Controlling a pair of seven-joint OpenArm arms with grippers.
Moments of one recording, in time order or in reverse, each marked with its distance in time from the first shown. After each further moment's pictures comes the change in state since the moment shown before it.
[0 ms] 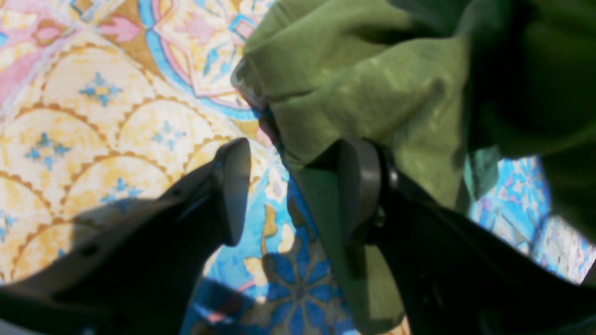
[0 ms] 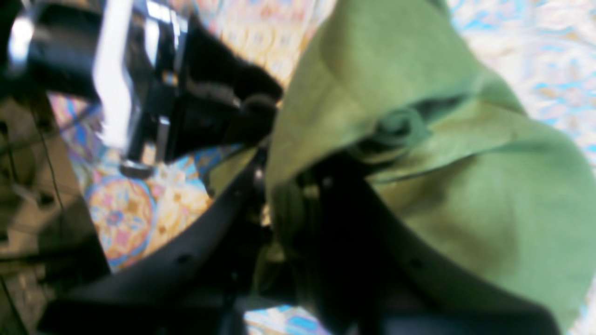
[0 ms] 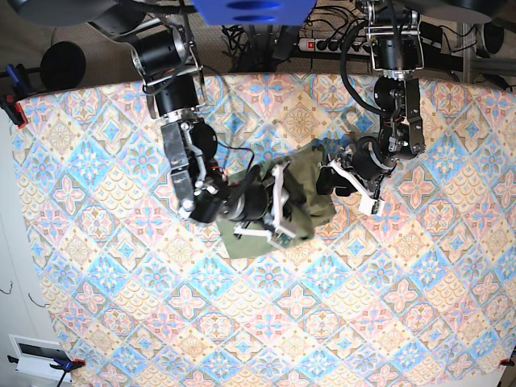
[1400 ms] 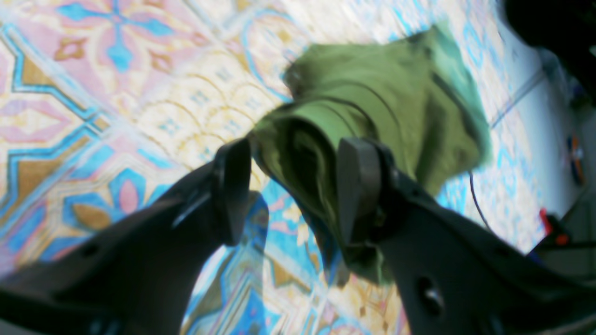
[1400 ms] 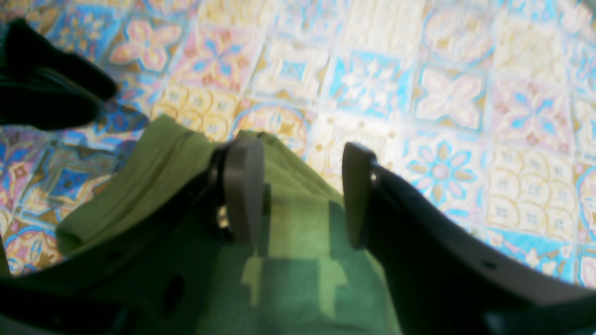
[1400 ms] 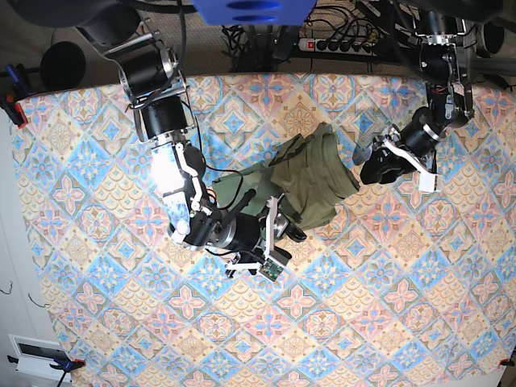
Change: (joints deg) left arm 13.0 -11.1 -7.0 10.6 -25.2 0.2 -0.2; right arm 7.1 3.4 0.9 -3.0 -6.9 0.1 16.7
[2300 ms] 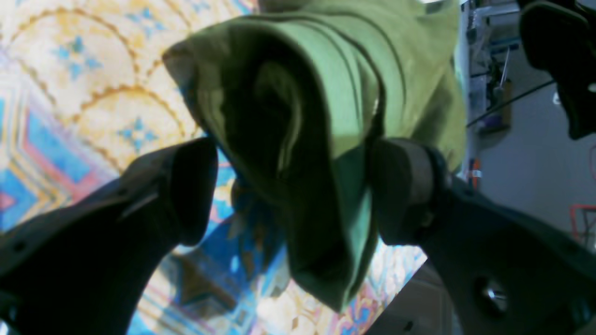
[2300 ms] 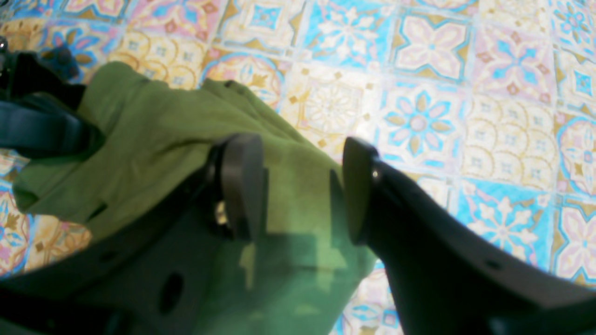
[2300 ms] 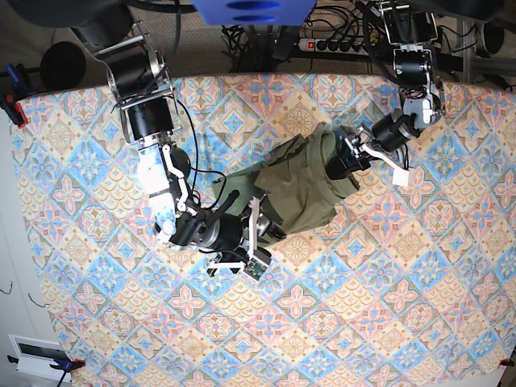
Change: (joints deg) left arm -3.8 8.2 -0.5 -8.0 -6.5 3.8 8.9; right arm 0.2 4.0 0.2 0.0 -0.1 0.0 -0.4
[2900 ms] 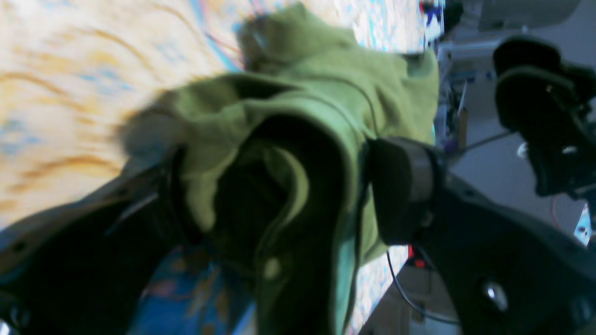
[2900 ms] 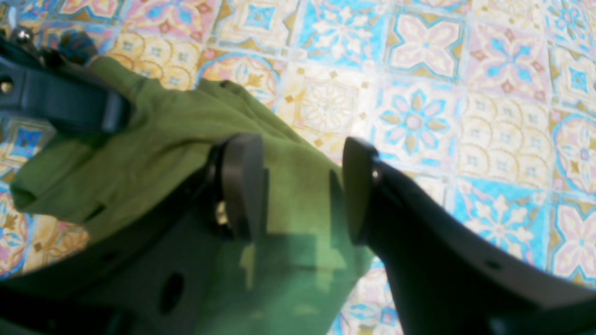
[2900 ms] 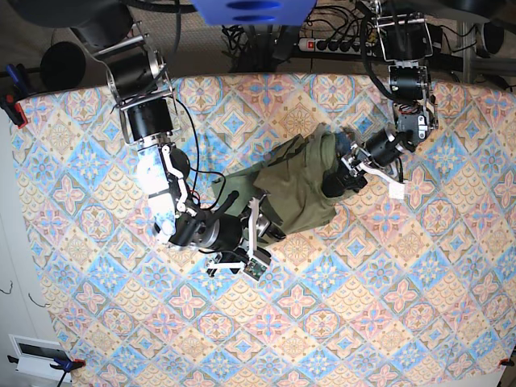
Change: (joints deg) left arm -5.9 1.2 2.8 -7.5 -3.5 2.6 -0.9; right arm 0.0 0.1 0.0 0.0 0.1 0.0 0.0
